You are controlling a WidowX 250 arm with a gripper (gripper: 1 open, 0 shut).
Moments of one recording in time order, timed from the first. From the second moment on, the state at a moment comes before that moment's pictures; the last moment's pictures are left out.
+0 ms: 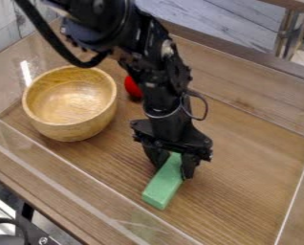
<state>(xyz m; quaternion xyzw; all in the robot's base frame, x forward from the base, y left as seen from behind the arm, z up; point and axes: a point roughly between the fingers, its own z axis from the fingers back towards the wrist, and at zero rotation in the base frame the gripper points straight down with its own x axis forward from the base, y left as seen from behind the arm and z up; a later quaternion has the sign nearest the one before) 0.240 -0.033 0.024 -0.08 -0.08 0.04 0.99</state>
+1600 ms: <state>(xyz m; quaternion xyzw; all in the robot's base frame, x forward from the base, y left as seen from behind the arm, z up) 0.231 0.035 0.112 -0.04 -0.11 0.04 0.99</state>
